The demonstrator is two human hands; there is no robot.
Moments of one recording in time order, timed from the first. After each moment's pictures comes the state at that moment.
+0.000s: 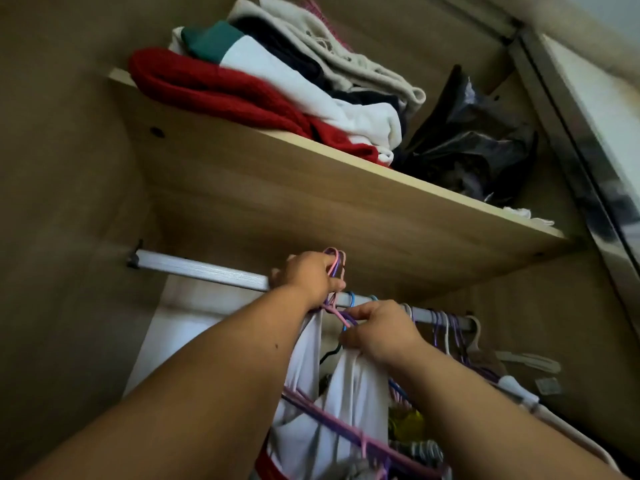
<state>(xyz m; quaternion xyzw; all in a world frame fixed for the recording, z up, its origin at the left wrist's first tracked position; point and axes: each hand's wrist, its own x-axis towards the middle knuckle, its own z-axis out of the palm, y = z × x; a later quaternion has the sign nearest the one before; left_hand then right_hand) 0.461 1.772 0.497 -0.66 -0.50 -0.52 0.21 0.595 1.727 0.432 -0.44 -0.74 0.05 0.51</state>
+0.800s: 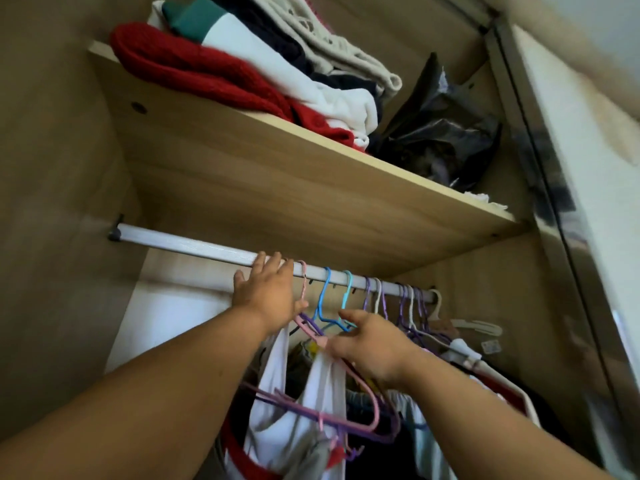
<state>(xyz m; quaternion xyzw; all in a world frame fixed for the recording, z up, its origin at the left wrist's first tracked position) 0.445 1.763 0.430 -0.65 -0.57 -0.41 0.30 0.622 1.708 0.384 -0.46 -0.77 0.06 0.43</state>
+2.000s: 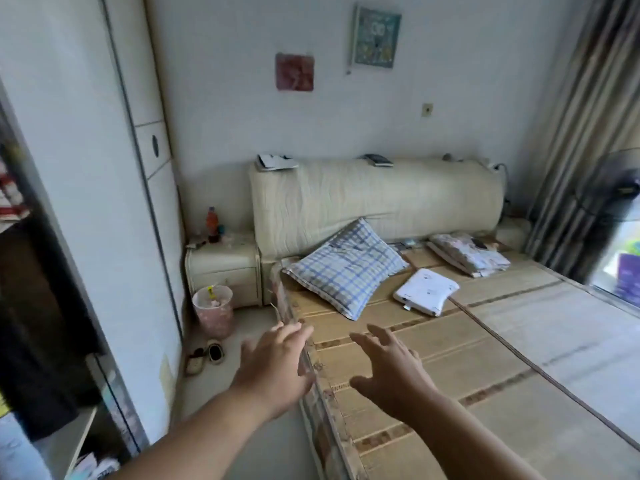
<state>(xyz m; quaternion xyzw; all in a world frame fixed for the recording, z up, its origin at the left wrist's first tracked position) 0.596 1.231 -0.081 -0.99 0.08 -0.06 -0.13 0.609 1.028 -0.083 -0.98 -0.13 -0.01 0.16</state>
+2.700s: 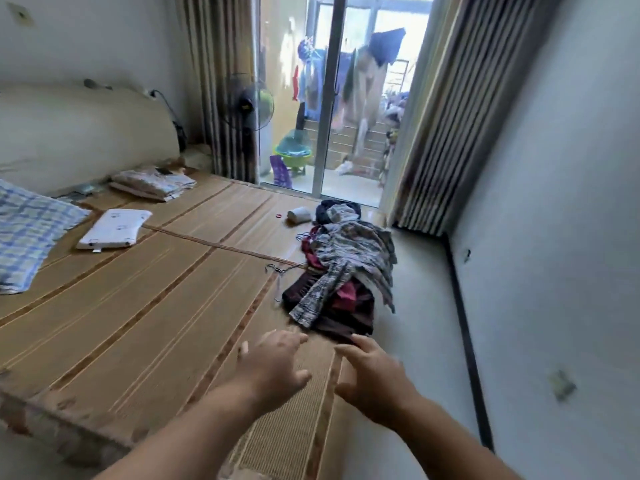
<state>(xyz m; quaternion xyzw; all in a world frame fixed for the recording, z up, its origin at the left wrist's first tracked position) 0.187 0.836 -0.126 -0.84 0.51 0.13 -0.16 0.032 0.718 -0.128 -0.94 0.32 0.00 0.14</state>
